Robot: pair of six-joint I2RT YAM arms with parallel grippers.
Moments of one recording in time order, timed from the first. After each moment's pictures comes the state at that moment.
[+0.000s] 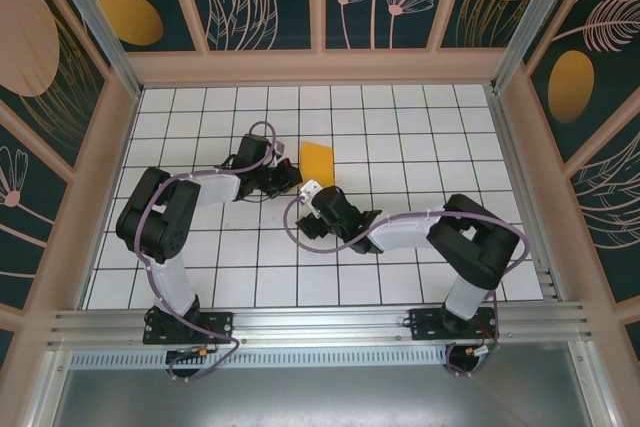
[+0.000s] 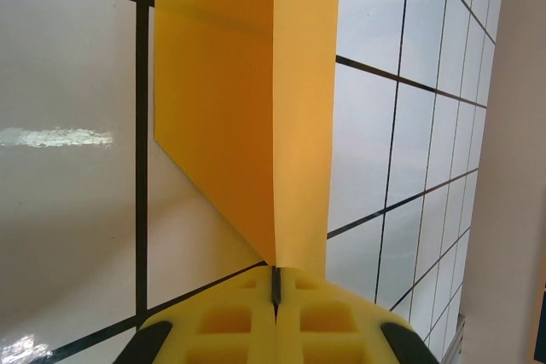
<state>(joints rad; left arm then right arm) -0.41 1.85 0.94 0.11 0.57 -0.87 0.98 1.72 0.78 0.24 0.26 -0.02</state>
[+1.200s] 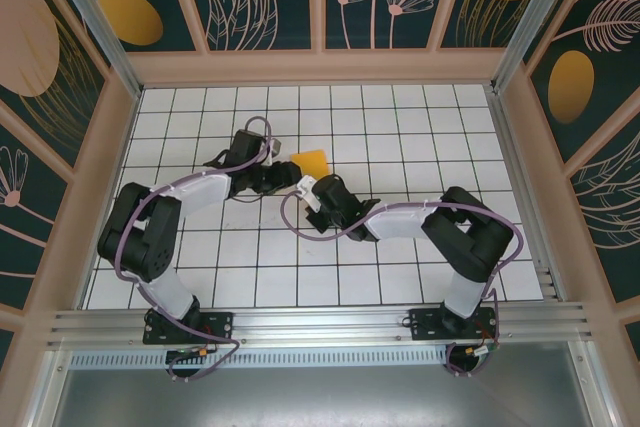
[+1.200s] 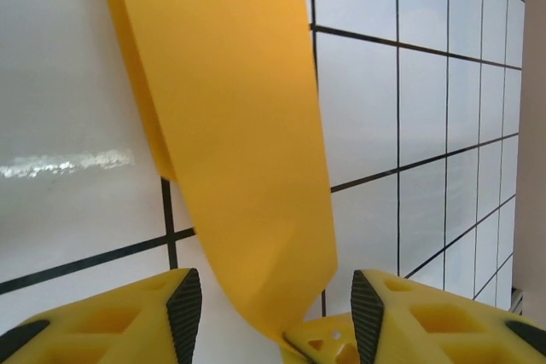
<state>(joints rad) -0.41 1.70 0.98 -0.14 0.51 -0.68 0.92 1.75 0.85 0.16 0.10 -0.11</state>
